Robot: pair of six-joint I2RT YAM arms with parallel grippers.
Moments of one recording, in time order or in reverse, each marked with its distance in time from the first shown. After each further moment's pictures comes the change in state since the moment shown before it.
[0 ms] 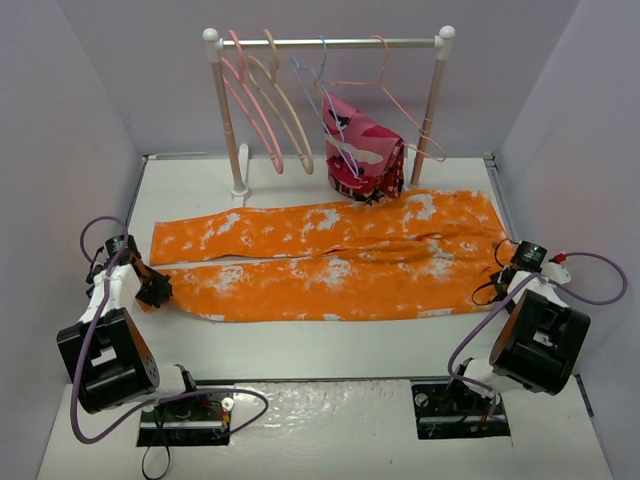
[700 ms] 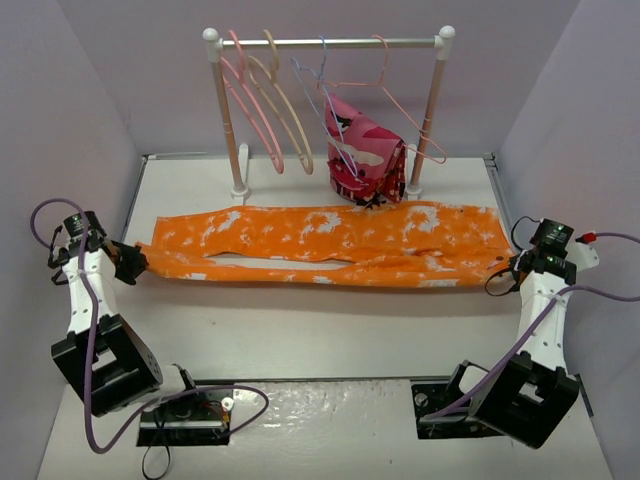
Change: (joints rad) left arm 0.120 -0.014 0.270 -0.131 0.075 -0.126; right arm 0.011 -0.308 0.265 -0.451 -0.037 0.064
